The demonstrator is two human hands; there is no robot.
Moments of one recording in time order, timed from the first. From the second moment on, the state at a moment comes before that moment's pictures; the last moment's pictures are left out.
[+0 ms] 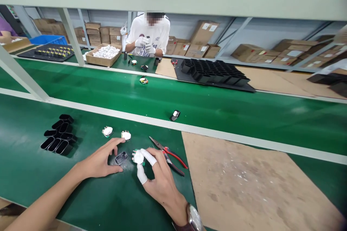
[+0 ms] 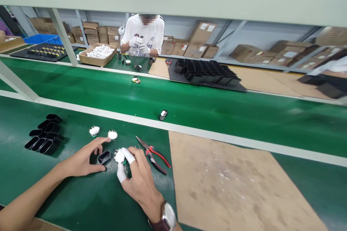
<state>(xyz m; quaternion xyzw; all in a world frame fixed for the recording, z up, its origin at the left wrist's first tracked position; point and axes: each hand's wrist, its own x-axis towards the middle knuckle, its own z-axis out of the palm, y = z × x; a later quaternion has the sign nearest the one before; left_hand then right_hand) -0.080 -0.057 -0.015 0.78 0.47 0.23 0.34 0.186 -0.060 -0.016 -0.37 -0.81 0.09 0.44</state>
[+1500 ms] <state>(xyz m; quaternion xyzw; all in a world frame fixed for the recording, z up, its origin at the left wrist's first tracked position) -0.063 -0.063 -0.027 0.83 0.43 0.30 0.20 0.176 -0.073 -0.017 -0.35 -0.85 0.09 0.38</state>
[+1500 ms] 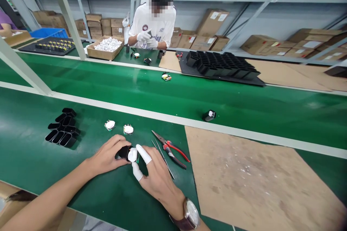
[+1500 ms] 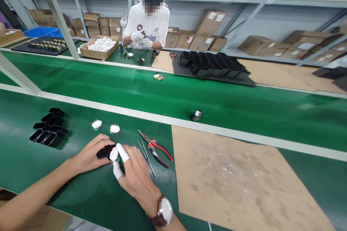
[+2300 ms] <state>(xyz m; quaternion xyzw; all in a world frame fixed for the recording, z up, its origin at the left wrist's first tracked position) -0.058 -0.068 -0.034 0.81 0.43 0.28 0.27 0.179 -0.071 -0.035 -0.30 -0.84 0.15 0.42</state>
